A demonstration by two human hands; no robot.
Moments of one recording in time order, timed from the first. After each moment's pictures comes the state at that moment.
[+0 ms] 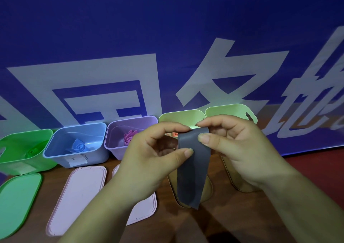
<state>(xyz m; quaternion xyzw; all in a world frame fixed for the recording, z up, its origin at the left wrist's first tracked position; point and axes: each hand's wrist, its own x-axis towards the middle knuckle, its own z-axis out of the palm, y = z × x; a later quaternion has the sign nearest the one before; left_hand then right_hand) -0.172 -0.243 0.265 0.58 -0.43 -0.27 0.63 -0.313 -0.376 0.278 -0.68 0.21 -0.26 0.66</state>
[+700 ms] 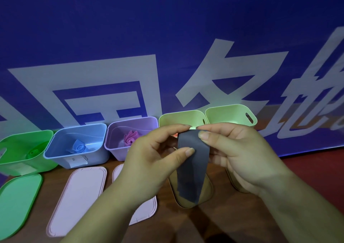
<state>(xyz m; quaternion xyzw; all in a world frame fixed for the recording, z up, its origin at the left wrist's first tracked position) -0.174 -0.244 0.256 0.62 -0.44 -0.23 0.61 -0.311 -0.367 0.276 -0.54 0.29 -0.24 0.75</state>
